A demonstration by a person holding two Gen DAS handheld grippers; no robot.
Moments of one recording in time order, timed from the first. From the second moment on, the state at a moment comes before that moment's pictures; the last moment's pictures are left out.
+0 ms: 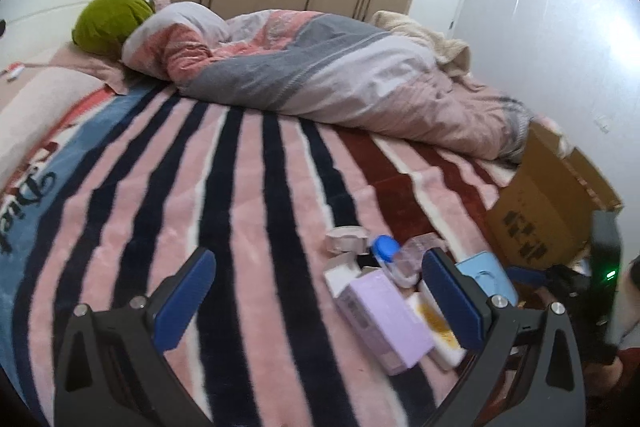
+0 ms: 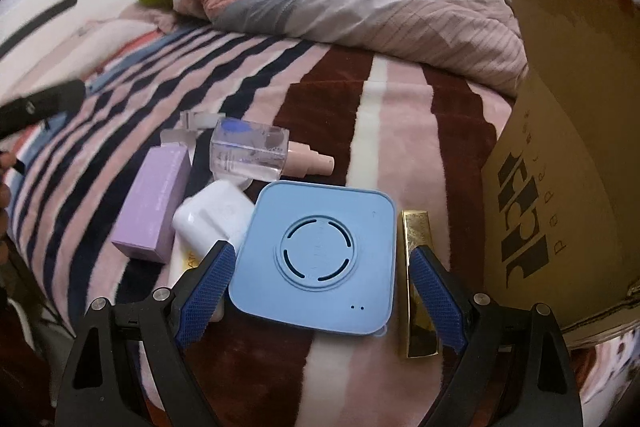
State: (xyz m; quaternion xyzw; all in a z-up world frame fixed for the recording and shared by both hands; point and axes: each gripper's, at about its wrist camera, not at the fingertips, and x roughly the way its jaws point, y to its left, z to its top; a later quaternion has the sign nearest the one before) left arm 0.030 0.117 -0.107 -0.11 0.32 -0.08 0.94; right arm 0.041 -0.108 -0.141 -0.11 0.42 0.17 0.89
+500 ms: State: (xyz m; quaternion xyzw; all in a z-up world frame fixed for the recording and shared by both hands) left arm 0.022 0.112 -0.103 -0.13 0.32 -0.12 0.93; right arm 0.036 -0.099 -0.151 -0.15 0.41 0.15 0.89
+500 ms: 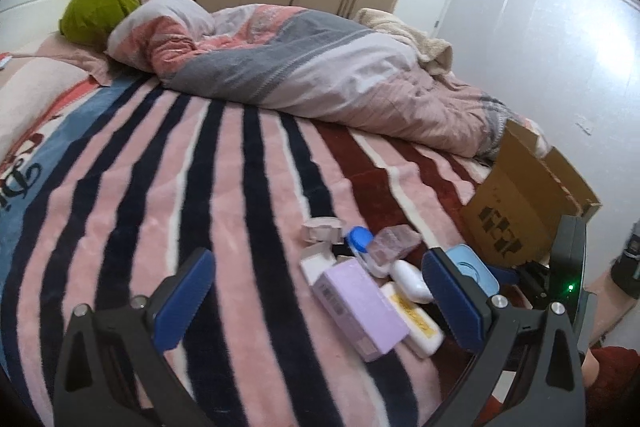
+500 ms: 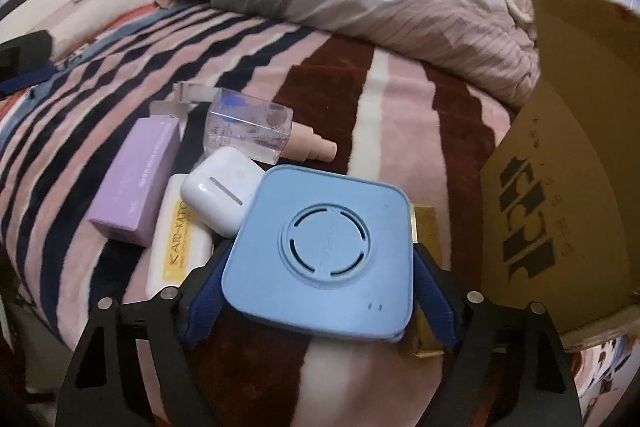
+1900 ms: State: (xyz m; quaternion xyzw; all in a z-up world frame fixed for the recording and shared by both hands) left arm 0.099 -0.160 0.029 0.01 0.35 -0.36 0.87; right arm 0.042 -0.242 0.025 -0.14 0.26 0.29 0.91
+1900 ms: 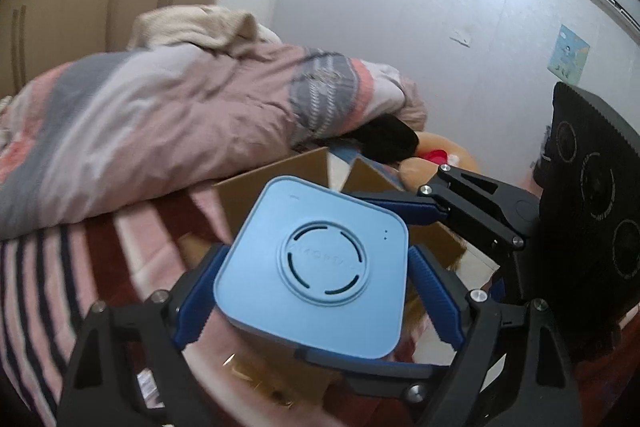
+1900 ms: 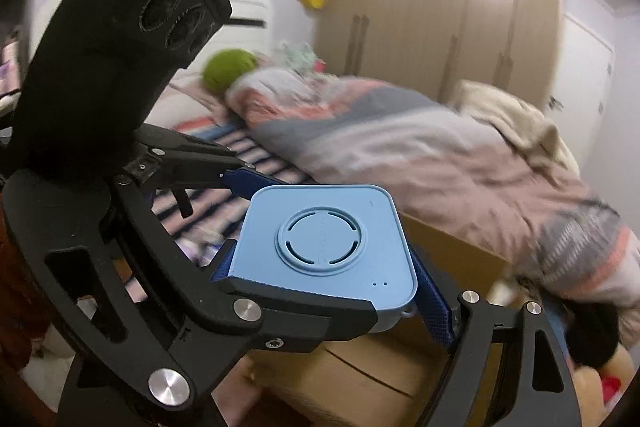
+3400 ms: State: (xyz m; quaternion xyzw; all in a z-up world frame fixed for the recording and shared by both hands) left arm 0.006 0.106 -0.032 -0.07 0.30 -0.04 0.95; right arm 0.042 -0.068 -0.089 -0.13 0.43 0.44 0.78
